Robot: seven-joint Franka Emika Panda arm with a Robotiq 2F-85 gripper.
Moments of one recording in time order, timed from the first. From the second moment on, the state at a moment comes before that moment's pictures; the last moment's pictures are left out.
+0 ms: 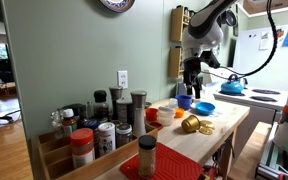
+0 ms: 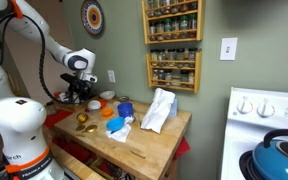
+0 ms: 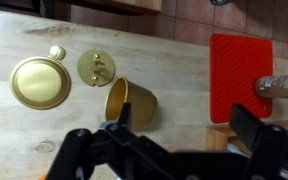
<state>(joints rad) 0.23 -0.19 0.17 -2.54 0.53 2.10 -0.09</state>
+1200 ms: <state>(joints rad) 0.20 0.05 0.16 -2.55 0.71 2.22 -0.38</state>
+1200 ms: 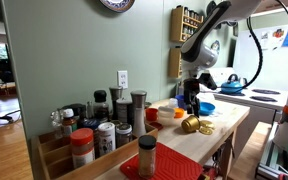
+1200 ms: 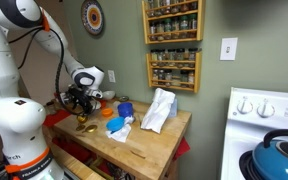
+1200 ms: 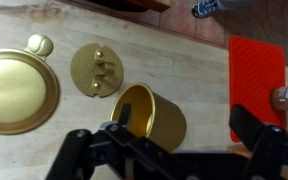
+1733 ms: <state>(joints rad) 0.19 0.07 0.16 -2.55 0.79 2.24 -0.44</state>
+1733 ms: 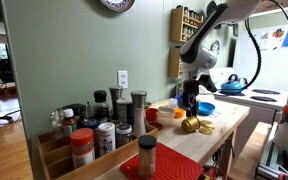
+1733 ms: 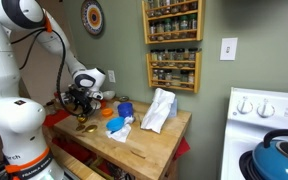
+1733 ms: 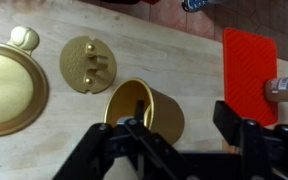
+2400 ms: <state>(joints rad) 0.18 0.08 0.16 -2.54 0.79 2.25 -0.45</state>
